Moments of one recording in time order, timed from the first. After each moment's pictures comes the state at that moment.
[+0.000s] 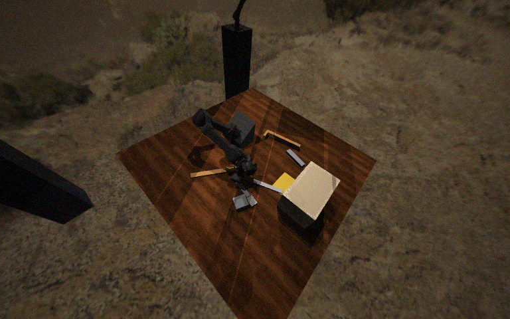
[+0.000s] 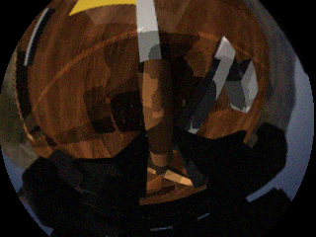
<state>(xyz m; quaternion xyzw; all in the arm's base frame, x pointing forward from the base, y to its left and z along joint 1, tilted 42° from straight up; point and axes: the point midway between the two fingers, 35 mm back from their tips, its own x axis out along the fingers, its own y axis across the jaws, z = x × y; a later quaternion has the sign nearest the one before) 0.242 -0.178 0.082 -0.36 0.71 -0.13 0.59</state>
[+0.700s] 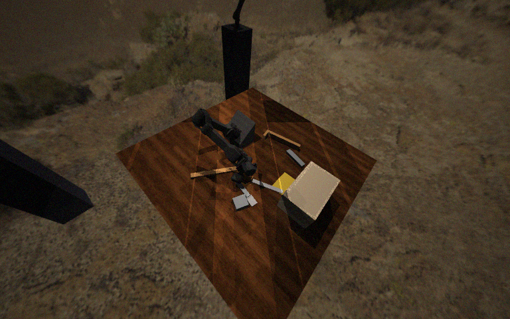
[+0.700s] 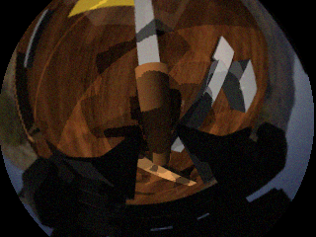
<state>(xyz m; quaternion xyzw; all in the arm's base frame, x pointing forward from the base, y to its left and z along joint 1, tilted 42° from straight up) 0.243 -0.179 0.083 -0.36 0.71 -0.13 0.59</state>
